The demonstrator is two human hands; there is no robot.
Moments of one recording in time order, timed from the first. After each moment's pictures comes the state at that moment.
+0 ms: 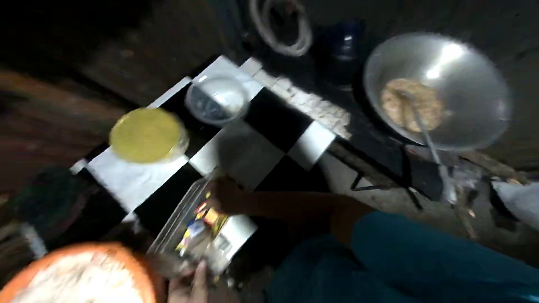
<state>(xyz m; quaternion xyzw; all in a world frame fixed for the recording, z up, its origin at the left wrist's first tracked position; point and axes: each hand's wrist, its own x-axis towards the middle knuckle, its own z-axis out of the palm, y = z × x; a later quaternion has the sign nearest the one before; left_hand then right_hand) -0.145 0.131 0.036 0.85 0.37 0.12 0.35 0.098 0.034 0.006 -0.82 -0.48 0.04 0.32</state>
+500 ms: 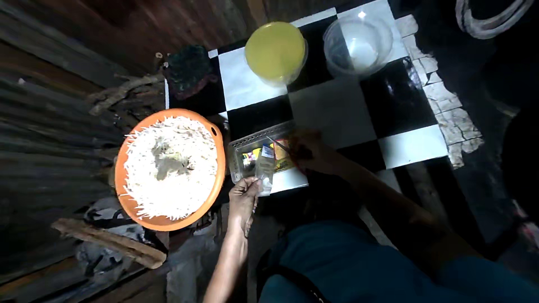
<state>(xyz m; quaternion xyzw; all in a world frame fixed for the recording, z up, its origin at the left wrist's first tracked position) -0.126 0.117 0.049 0.63 0.46 0.19 0.59 0.109 -0.012 0.028 -0.66 -0.48 0.33 0.47</state>
